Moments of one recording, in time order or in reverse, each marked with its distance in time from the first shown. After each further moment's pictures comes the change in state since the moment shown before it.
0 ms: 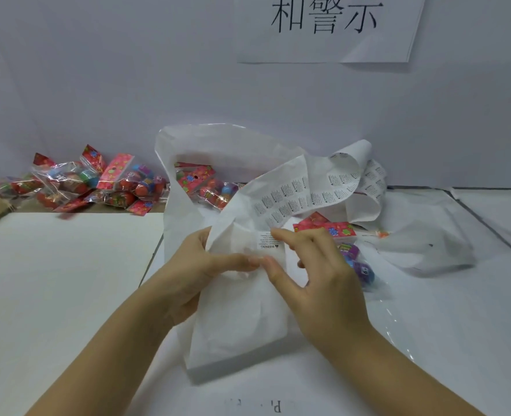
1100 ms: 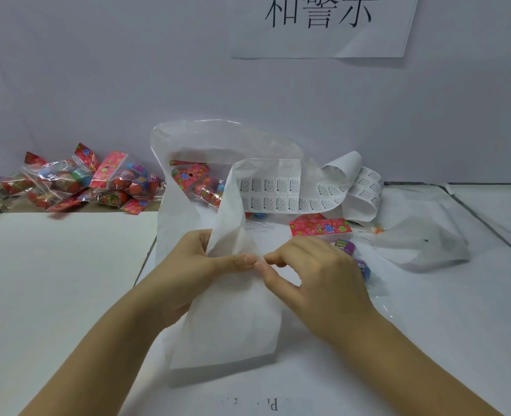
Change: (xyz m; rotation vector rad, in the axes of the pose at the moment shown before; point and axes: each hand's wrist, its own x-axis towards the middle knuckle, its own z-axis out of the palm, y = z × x) left_hand -0.005 0.003 0.004 0.139 0.002 0.017; right_hand 0.010 0.007 -0.006 -0.116 -0.096 -0.211
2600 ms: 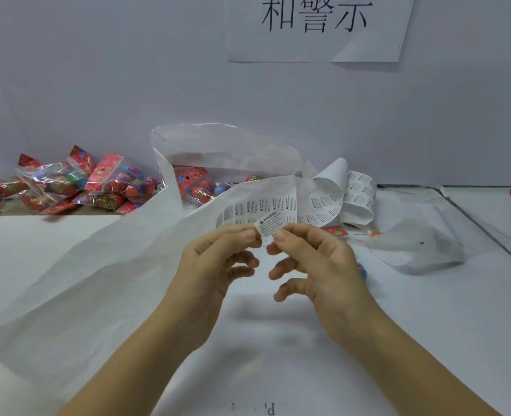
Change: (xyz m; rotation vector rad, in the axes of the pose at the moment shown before) left_hand 0.000 -0.009 0.027 -0.271 0.110 0.232; right_hand 0.017 -0.014 -0.021 1.221 -0.149 0.925
